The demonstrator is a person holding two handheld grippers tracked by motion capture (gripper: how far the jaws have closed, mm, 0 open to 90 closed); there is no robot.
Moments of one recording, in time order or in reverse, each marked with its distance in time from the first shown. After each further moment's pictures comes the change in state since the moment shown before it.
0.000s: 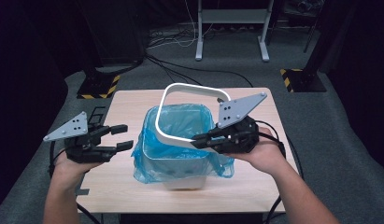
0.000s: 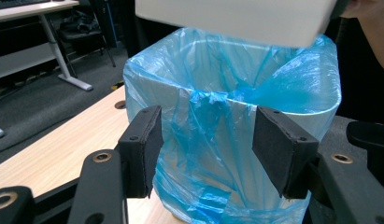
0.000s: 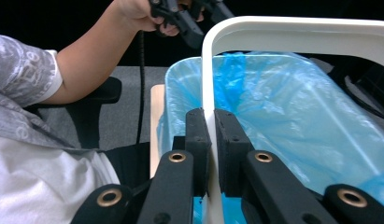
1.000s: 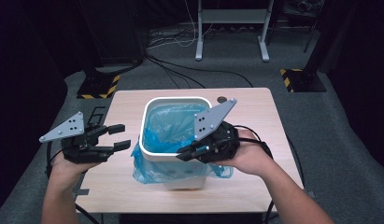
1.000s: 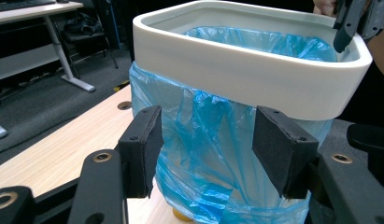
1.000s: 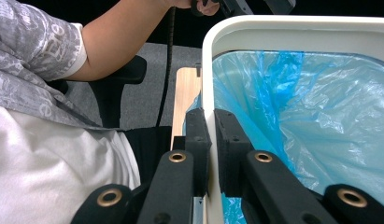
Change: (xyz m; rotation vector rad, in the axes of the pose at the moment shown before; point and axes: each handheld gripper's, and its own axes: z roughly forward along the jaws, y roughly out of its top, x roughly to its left) left arm 0.001 -0.001 -0.004 -0.007 0.006 -0.004; right arm 0.008 0.013 0.032 0.105 0.107 -0.067
